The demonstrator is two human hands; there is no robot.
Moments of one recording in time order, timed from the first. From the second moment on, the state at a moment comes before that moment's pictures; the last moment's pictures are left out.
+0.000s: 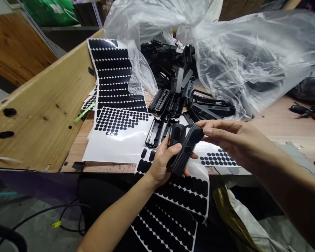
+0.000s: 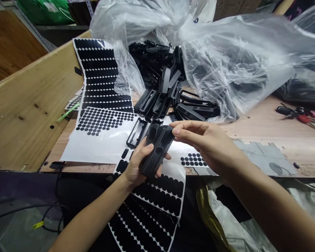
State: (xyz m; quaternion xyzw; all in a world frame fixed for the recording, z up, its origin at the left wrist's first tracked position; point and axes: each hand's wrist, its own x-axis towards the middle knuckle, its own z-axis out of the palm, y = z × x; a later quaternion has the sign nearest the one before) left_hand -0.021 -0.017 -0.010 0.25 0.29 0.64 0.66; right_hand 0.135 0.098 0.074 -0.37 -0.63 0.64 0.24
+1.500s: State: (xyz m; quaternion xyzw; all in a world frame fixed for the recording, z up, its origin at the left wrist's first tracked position) left_hand -0.020 -0.018 -0.010 0.25 0.29 0.64 0.66; right_hand 0.130 0.082 0.068 -0.35 -0.84 0.26 0.33
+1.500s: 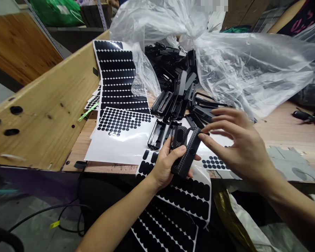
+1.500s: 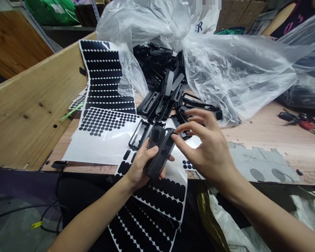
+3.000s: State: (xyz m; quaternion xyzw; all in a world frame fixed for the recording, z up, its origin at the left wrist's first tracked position) left_hand -0.020 -0.018 -0.010 0.25 0.28 0.66 0.66; right_hand 0.131 0.095 0.065 -0.29 -0.75 0.55 0.22
